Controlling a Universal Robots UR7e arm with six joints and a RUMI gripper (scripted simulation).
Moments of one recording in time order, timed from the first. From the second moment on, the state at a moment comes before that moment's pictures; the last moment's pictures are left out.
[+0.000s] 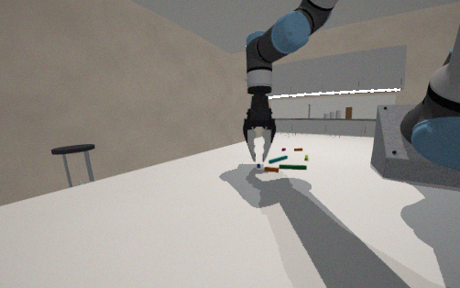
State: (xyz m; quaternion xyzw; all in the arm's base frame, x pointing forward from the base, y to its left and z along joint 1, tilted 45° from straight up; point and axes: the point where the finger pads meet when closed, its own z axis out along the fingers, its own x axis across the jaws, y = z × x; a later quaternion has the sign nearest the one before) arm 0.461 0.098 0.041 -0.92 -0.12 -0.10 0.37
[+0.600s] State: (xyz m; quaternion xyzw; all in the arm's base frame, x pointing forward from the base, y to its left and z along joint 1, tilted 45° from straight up) arm 0.462 0.101 0.037 -0.92 -0.12 -0.10 0.37
